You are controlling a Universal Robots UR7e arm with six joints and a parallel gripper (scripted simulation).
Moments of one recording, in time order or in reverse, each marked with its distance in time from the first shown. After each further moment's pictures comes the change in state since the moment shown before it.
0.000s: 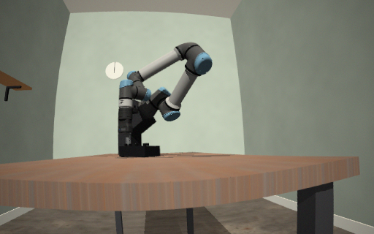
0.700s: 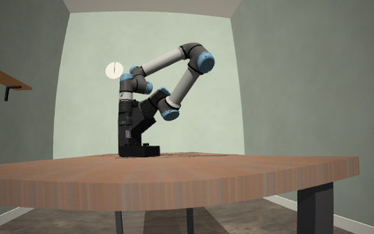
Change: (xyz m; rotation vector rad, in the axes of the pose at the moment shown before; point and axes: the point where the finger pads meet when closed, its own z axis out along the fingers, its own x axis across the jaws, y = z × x) arm 0.000 0.000 -0.037 -0.002 -0.001 0.000
